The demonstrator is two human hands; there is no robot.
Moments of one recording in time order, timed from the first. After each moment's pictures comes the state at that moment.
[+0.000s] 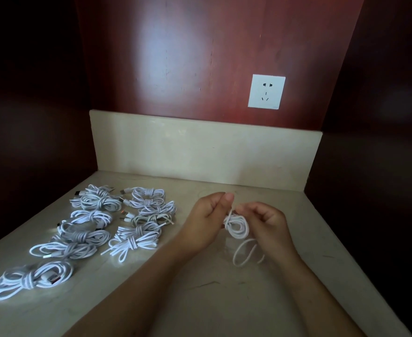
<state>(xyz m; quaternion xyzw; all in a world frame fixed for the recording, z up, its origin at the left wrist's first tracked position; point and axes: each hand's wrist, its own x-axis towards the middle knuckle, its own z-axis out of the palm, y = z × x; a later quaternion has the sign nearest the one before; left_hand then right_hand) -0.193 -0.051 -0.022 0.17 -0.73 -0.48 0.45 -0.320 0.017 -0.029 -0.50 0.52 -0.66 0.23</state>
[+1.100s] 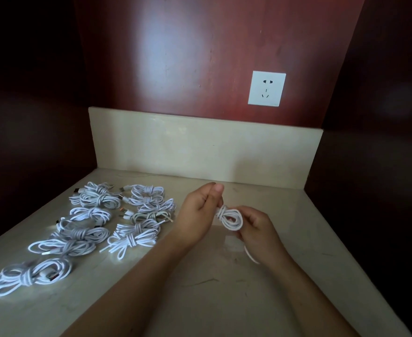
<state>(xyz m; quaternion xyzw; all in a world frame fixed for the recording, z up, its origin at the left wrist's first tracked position) -0.189 -0.063 -0.025 0.21 -0.73 -0.41 0.51 -0.317 0.005 -0.048 -0.57 0.53 -0.59 0.23</state>
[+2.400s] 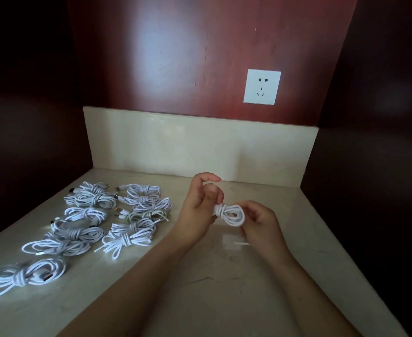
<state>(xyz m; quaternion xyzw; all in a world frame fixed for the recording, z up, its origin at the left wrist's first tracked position) -0.198 -0.053 -0.023 0.17 -0.65 -0.52 0.52 -0.328 0.013 -0.042 -0.53 0.57 -0.60 0.20</state>
